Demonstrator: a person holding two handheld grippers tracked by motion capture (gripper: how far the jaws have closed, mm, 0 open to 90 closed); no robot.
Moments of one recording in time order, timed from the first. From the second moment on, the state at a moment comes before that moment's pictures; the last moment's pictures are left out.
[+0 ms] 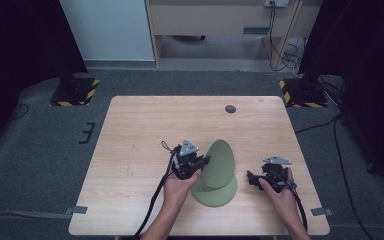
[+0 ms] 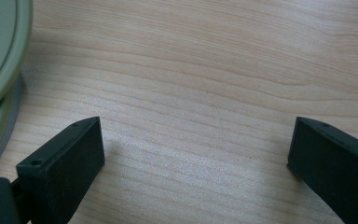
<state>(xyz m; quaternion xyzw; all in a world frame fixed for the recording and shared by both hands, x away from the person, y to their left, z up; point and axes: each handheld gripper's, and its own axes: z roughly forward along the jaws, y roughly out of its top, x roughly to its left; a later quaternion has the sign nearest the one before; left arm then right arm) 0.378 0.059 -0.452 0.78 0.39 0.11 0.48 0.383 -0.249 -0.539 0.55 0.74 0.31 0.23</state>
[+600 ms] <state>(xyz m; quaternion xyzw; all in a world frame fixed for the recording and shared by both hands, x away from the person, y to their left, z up) 0.388 0.062 -0.417 0.77 0.38 0.14 0.49 0.384 -0.248 -0.539 0.55 0.74 0.31 0.23</state>
